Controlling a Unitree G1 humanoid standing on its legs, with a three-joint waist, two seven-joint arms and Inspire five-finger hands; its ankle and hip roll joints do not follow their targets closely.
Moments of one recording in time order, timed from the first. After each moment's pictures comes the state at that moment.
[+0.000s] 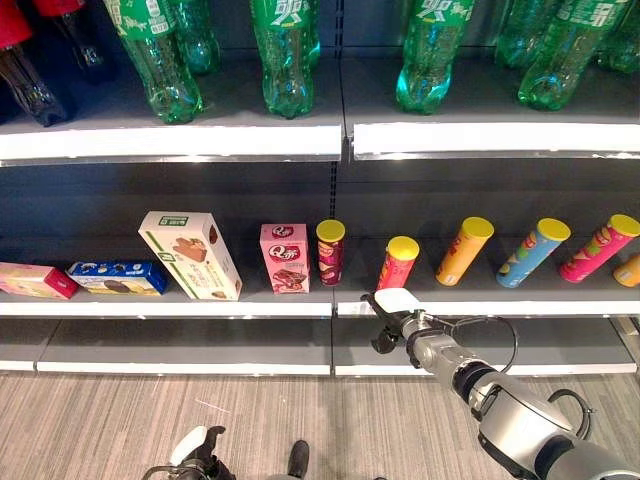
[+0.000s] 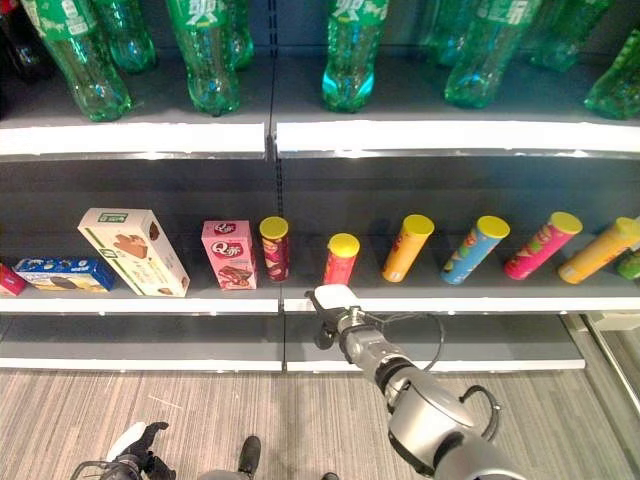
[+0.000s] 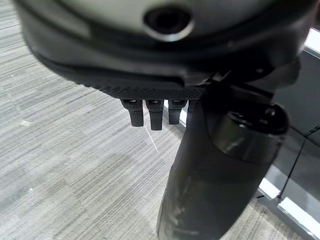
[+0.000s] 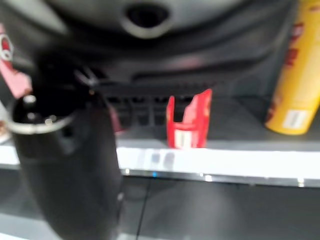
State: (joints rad) left arm -0.06 0.35 -0.40 1.25 0.26 -0.14 0.31; right arm -0.74 -0.31 0.88 1.21 -0.52 -0.12 -0.27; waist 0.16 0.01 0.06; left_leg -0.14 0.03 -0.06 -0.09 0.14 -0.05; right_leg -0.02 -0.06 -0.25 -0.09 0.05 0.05
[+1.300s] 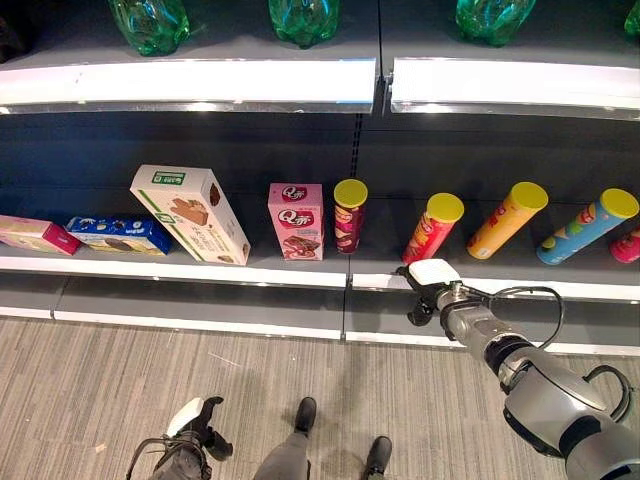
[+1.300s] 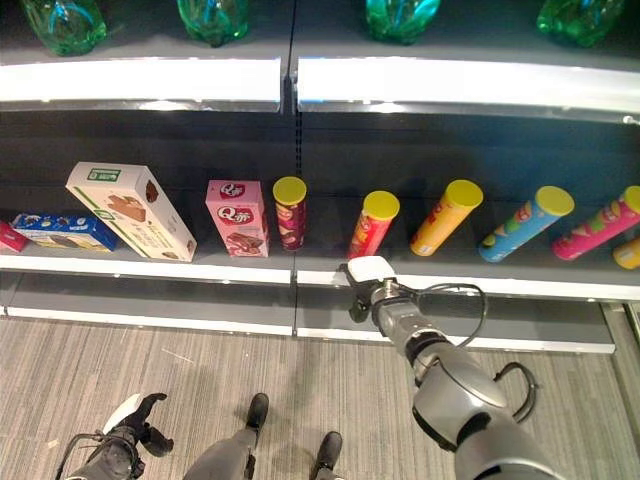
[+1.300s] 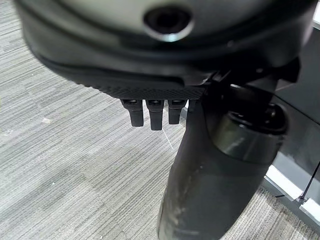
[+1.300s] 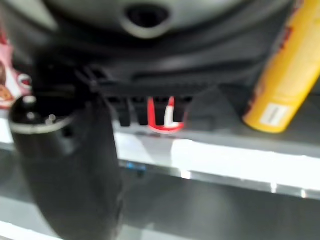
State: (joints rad) left arm -0.13 0.39 -0.43 1.24 0.20 -0.16 0.29; right arm -0.85 -0.46 0.90 1.25 -0.54 -0.12 -0.25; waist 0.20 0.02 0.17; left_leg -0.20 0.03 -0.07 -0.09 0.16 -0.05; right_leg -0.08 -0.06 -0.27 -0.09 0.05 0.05
